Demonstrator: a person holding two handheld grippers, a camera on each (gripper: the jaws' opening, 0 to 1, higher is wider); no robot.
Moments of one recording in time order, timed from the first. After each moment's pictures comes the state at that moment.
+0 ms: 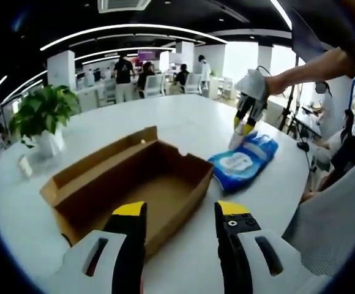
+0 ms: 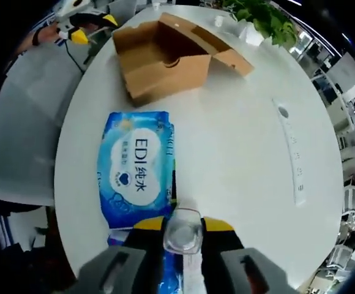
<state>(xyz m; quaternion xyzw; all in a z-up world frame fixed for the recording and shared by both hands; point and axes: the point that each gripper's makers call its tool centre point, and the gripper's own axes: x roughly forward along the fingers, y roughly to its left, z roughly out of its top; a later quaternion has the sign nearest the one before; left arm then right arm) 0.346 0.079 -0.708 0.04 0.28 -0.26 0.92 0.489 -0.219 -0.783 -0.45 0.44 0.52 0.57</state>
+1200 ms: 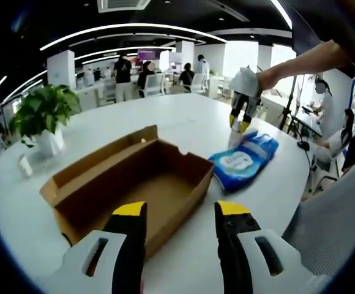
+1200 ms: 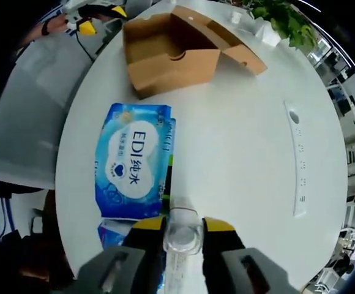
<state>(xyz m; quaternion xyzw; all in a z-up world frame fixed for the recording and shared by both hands) 0.346 0.079 -0.709 0.04 0.29 -0.26 0.92 0.502 -0.221 -0.784 -0.48 0.44 0.55 0.53</state>
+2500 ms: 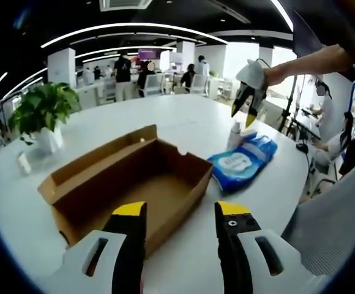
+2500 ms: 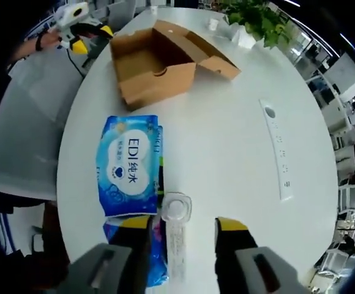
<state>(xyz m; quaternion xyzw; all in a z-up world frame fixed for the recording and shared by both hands) 0.347 0.083 -0.708 0.03 0.28 -0.26 0.92 0.511 -0.234 -0.740 -0.44 0.42 0.51 0.61</state>
